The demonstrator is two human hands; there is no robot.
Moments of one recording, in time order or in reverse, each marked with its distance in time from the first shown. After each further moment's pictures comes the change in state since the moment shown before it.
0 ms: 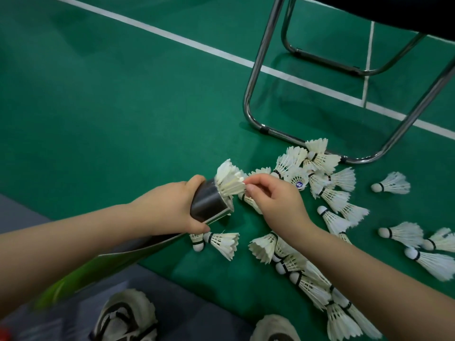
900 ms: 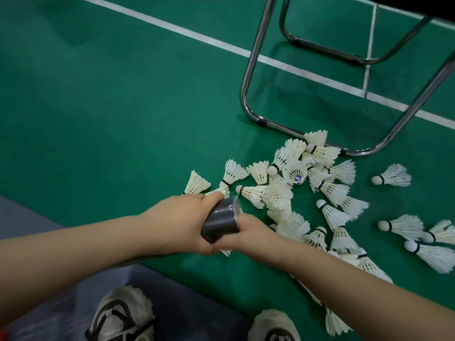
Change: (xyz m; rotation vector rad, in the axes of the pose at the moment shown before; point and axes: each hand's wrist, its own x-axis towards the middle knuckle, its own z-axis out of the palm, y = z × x) left_hand -0.005 0.026 0.015 0.065 -0.022 0.193; right_hand -0.021 0.008 0.028 0.168 -0.611 0.254
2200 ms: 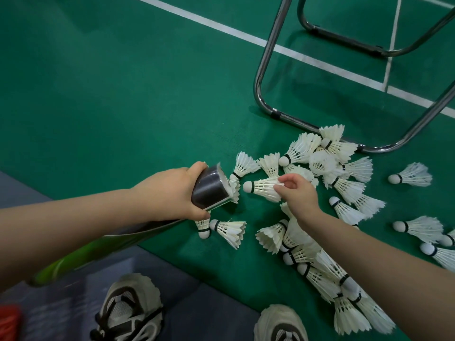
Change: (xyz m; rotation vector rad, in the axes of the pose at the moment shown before) left_hand 0.004 -0.041 -0.001 -0.017 0.027 -0.224; right_hand 0.055 0.085 -0.075 0.140 0.765 0.083
